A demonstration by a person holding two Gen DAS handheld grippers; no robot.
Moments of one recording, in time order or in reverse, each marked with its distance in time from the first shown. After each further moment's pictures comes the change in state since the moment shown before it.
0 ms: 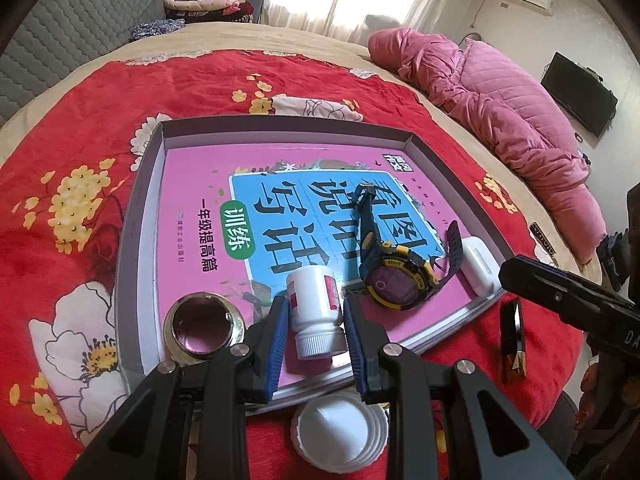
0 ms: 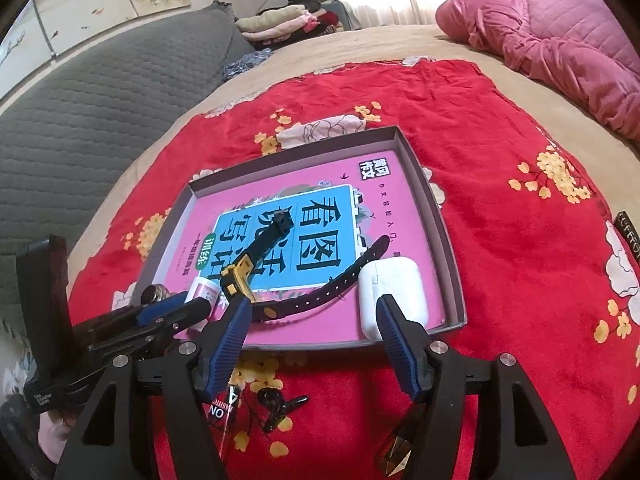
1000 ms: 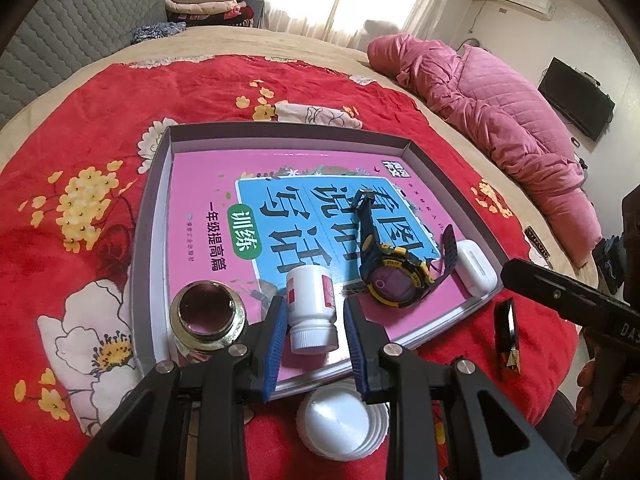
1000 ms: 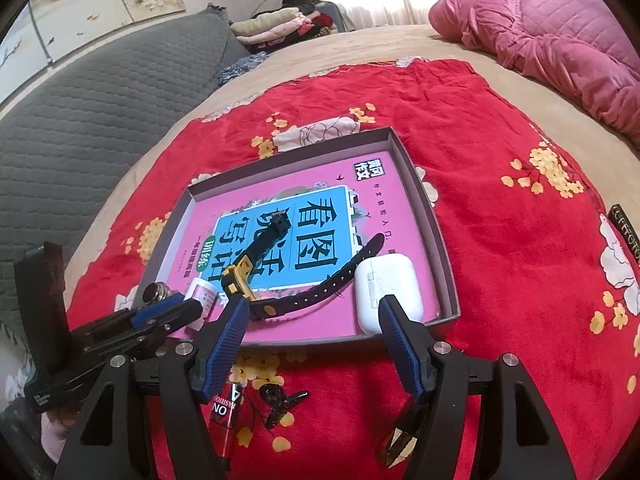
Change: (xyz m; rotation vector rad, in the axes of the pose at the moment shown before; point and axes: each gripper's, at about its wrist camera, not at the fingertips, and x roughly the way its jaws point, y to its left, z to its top) left arm -0.013 0.006 -0.002 -0.003 -0.019 -0.010; right arm -0.006 -0.001 -0.001 0.022 -0.009 -0.003
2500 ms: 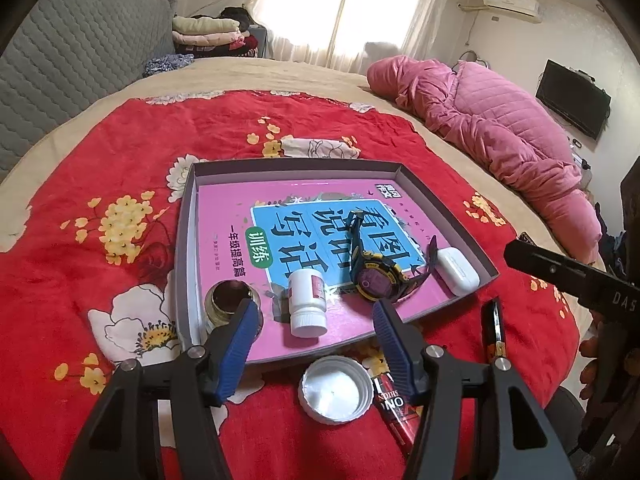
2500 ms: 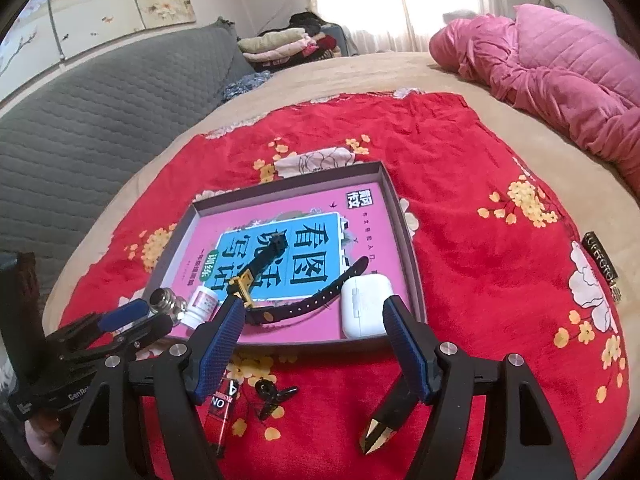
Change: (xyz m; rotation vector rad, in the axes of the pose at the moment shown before) left arm -0.047 -0.018 -0.012 0.041 -0.104 0.065; right arm -0.039 0.003 0.001 -0.050 -0.088 -0.033
